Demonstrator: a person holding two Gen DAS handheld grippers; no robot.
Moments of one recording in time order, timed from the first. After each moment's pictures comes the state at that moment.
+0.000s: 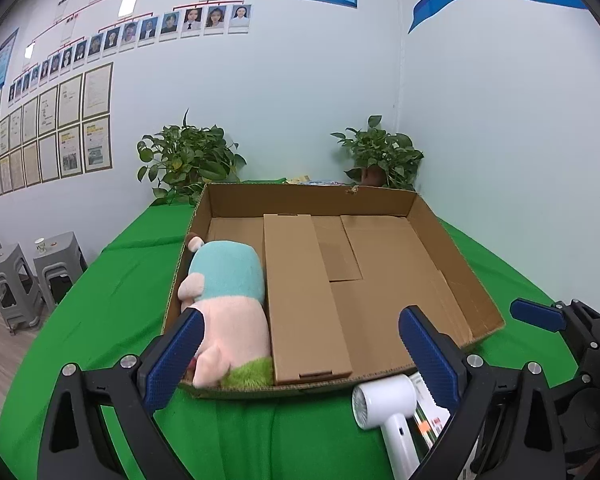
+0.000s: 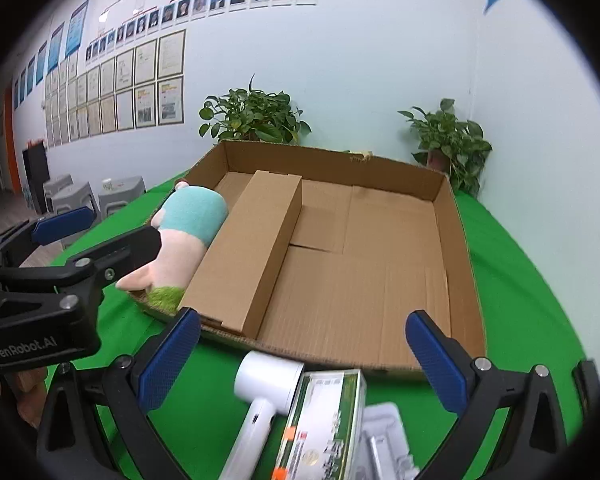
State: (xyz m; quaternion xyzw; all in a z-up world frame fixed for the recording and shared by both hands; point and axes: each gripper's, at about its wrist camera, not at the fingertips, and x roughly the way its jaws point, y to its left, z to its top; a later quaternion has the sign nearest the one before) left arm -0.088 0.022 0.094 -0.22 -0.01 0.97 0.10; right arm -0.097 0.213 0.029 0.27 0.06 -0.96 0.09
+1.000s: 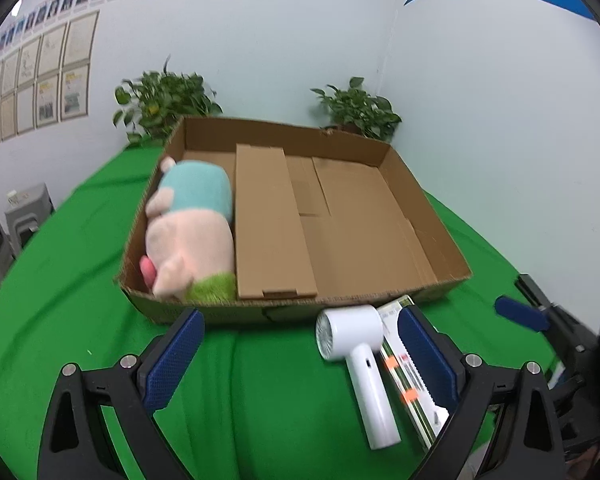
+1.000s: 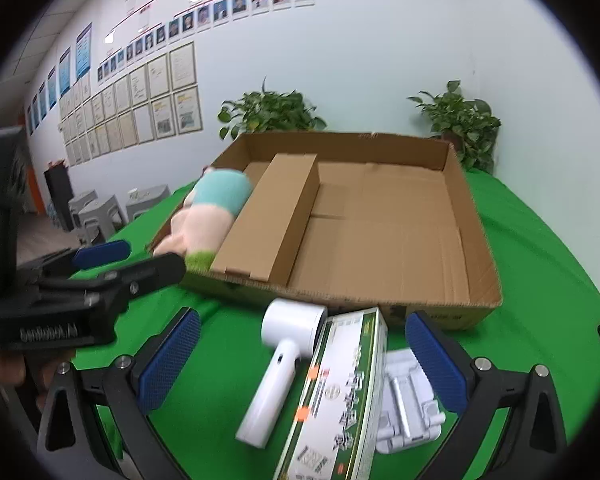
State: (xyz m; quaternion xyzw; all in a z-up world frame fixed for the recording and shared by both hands) left arm -0.069 0.019 0.050 -0.31 -0.06 0.94 0.16; right arm -0.050 0.233 0.004 0.28 0.02 -0.95 0.14
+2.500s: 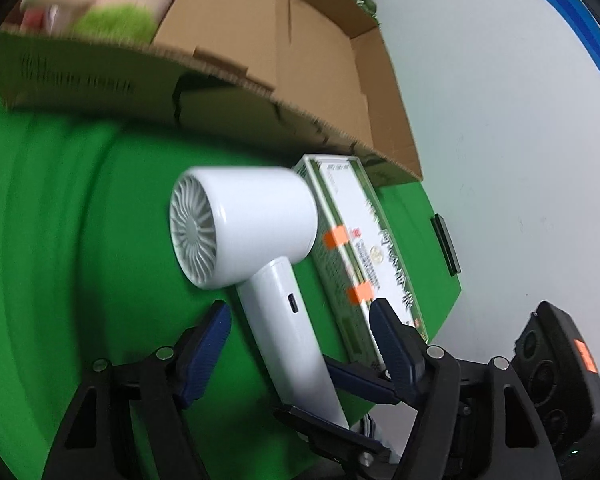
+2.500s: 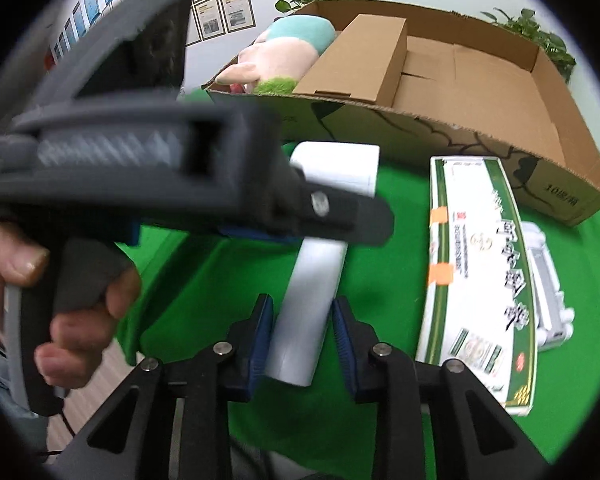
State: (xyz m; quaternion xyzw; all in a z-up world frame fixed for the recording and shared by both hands) left arm -0.108 0.034 -0.073 -0.51 -0.22 0.76 0.33; right arm -0.018 0.185 -0.079 0.44 0.05 -0.87 0.23
